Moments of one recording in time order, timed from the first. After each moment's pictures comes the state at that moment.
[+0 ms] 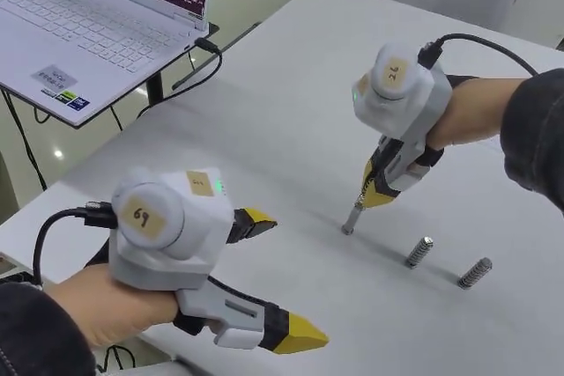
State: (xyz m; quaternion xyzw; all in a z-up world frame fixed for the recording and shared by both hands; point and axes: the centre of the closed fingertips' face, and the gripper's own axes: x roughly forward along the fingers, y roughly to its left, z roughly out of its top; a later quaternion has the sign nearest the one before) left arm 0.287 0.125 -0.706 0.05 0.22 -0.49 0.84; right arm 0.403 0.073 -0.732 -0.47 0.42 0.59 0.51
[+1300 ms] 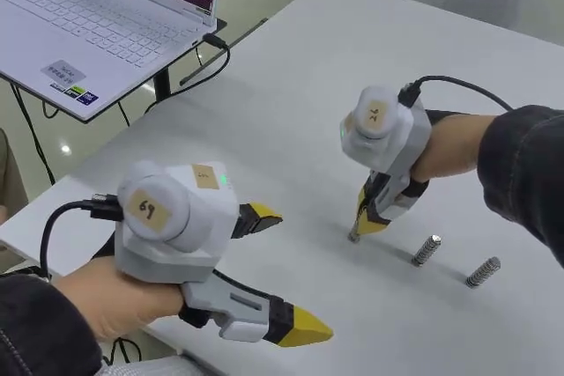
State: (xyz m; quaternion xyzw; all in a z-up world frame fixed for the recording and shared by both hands) left arm 0.289 0.126 -0.705 0.05 0.22 -0.49 0.84; right arm 0.389 0.076 -0.779 -0.47 0.44 0.59 0.49
